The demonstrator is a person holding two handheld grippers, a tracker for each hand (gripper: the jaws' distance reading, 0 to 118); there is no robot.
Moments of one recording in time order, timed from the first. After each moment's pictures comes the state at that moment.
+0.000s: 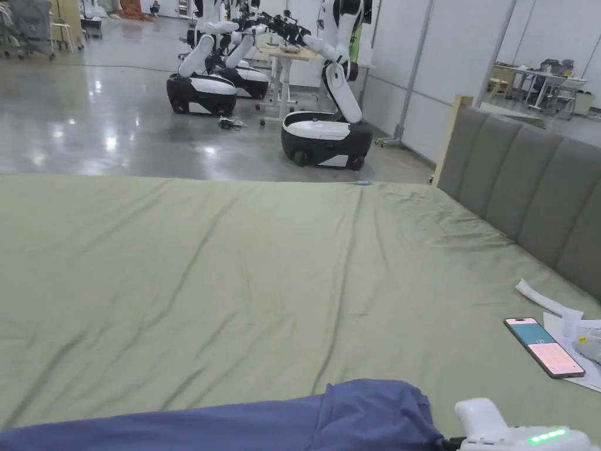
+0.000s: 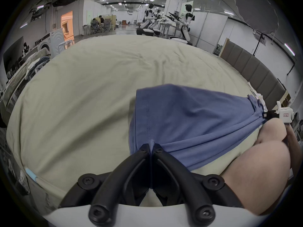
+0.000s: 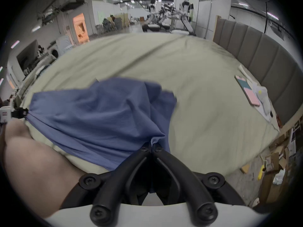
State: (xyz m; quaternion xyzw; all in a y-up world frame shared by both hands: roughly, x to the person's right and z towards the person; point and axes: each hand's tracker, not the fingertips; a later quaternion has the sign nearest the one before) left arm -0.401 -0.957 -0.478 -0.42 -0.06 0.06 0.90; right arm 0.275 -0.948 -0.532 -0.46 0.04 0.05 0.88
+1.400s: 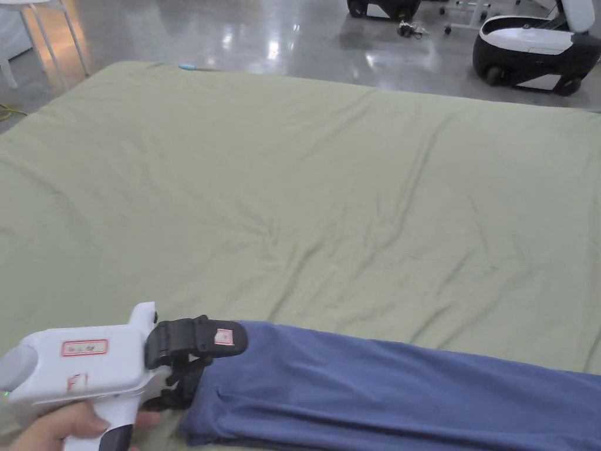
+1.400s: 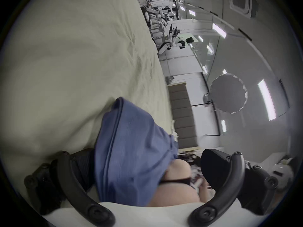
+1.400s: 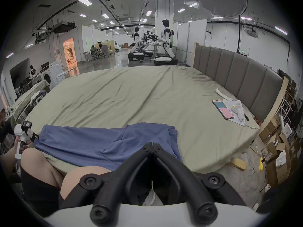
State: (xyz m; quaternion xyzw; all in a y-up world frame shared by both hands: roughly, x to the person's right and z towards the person) left arm -0.481 -0.986 -0.565 -0.39 -0.29 0.49 0.72; right arm 0.212 -0.839 -0.467 -0.32 -0.01 -0.02 0.95
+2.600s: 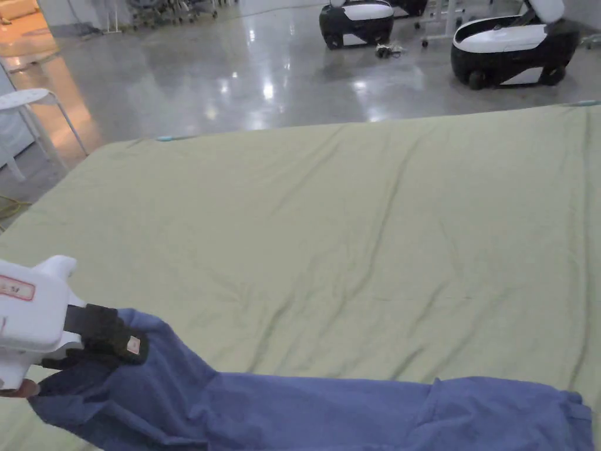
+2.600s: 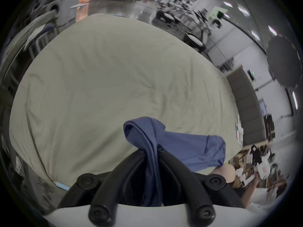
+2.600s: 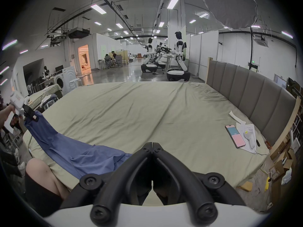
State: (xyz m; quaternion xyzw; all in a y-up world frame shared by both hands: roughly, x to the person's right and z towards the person) left arm -0.438 -0.764 -0.620 -0.53 -0.08 0.20 0.82; right arm 0.178 -0.785 -0.515 -0.25 0.05 0.02 0.97
